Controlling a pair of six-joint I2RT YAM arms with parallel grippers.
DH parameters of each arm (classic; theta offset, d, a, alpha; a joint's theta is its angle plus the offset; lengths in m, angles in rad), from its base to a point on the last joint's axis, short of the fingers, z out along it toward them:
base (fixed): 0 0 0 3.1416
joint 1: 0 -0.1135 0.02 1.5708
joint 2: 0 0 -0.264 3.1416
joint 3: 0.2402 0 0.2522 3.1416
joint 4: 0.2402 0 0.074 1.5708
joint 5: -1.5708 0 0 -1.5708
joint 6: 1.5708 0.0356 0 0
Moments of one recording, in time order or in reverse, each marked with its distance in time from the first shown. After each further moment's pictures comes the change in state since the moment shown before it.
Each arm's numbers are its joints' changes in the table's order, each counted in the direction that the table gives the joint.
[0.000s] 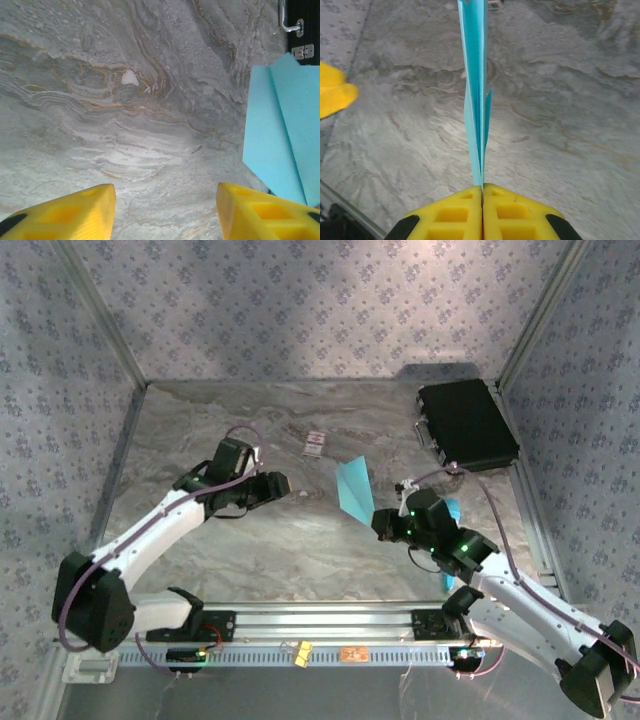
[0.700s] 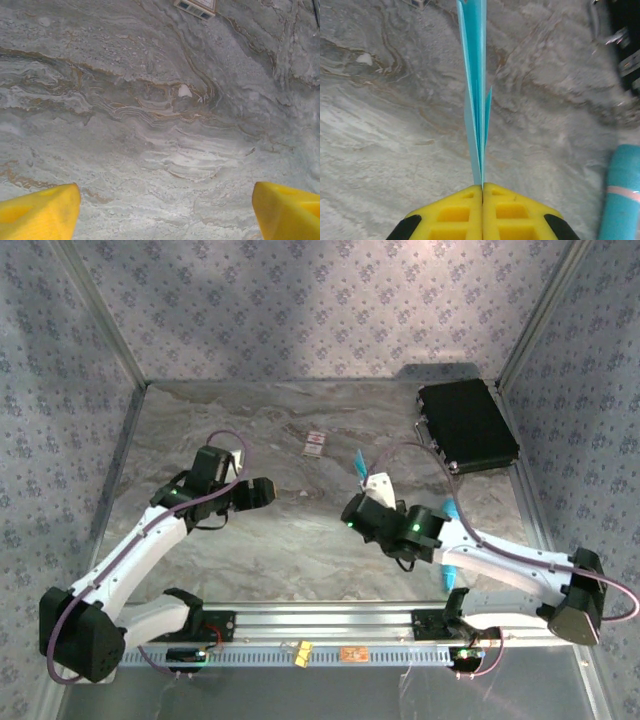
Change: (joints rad) left arm -0.072 -0.132 -0.040 0.109 0.129 0.233; right arm -0.414 0.412 0.446 0.504 -0.735 -0.056
